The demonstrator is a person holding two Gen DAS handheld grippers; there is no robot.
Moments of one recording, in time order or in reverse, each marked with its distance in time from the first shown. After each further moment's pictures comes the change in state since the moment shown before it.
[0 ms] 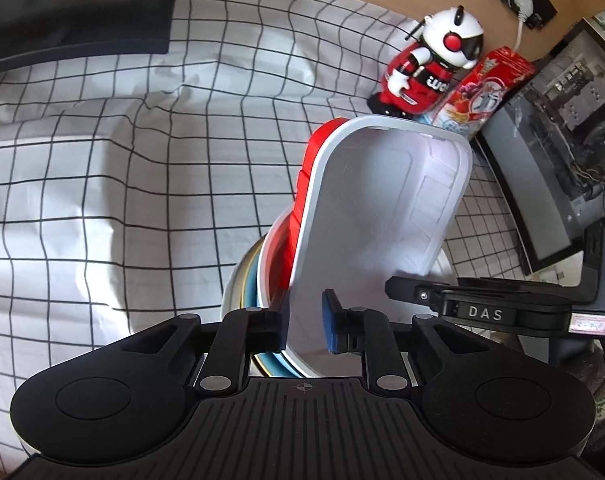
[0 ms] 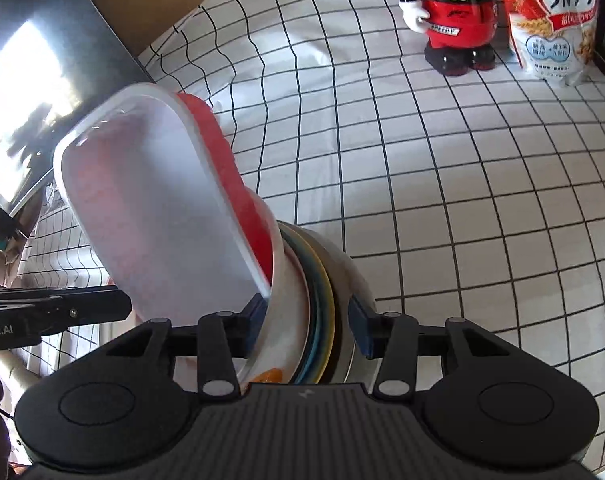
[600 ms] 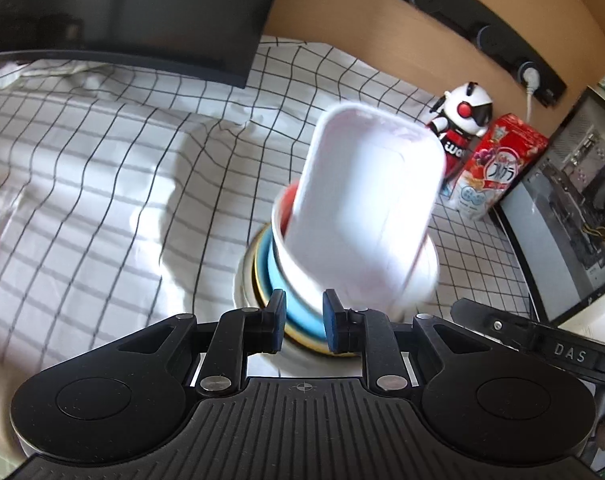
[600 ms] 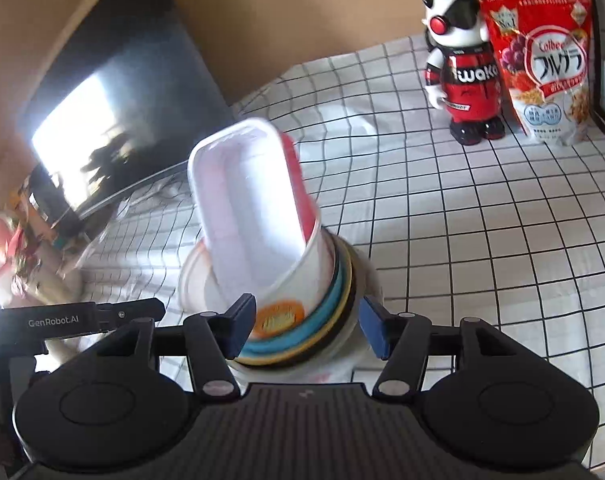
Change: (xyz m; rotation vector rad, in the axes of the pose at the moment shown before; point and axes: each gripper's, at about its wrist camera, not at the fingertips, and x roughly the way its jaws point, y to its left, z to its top) left arm -0.048 -0.047 -0.124 -0.178 -0.336 0.138; right arm -0.090 -0.023 -0.088 -0.155 -0.264 0.152
